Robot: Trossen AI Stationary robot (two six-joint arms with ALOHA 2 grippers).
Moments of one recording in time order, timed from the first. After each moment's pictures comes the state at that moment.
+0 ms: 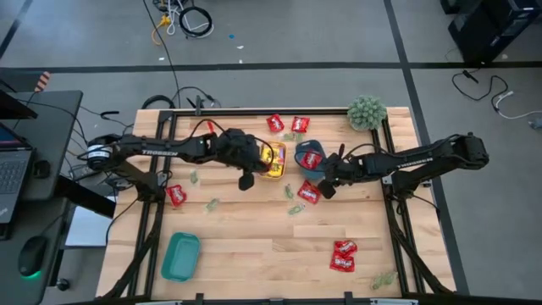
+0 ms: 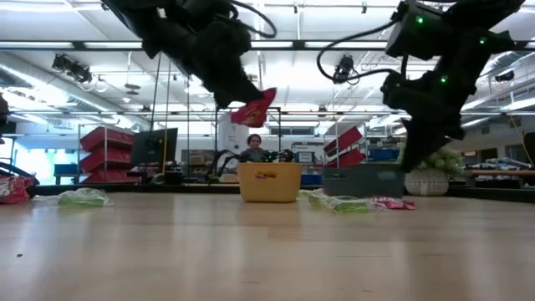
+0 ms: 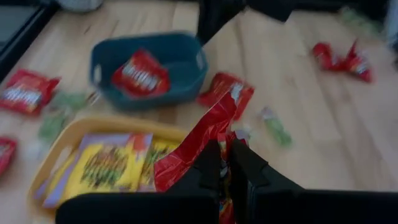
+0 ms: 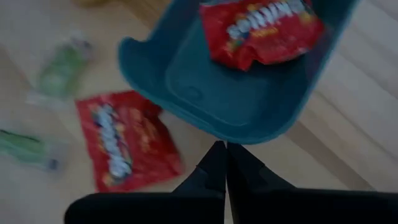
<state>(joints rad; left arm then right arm) 0.22 1.47 0.93 -0.03 0.21 0.04 -0.02 1.24 0.62 -0.52 0.27 0.75</state>
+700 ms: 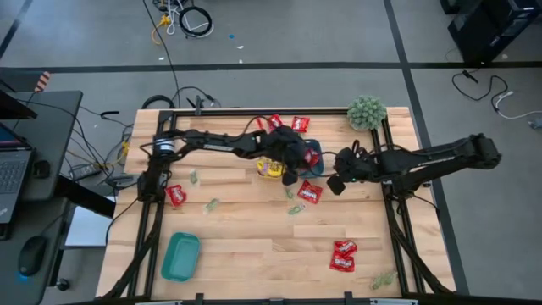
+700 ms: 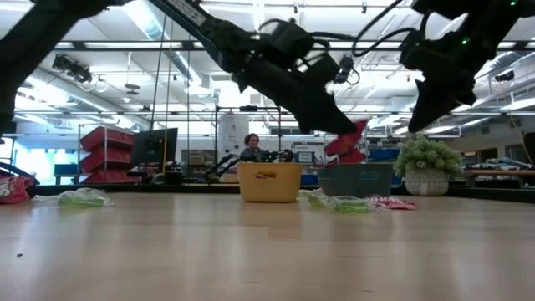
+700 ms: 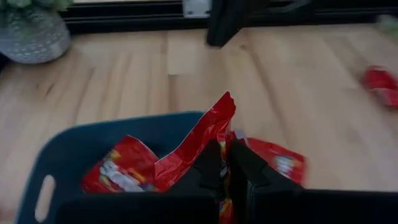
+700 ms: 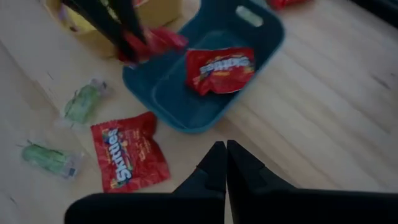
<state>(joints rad) 0.22 2.08 1.50 0.02 0.26 0.16 0.08 1.03 0.69 -0.74 0.46 0.78</state>
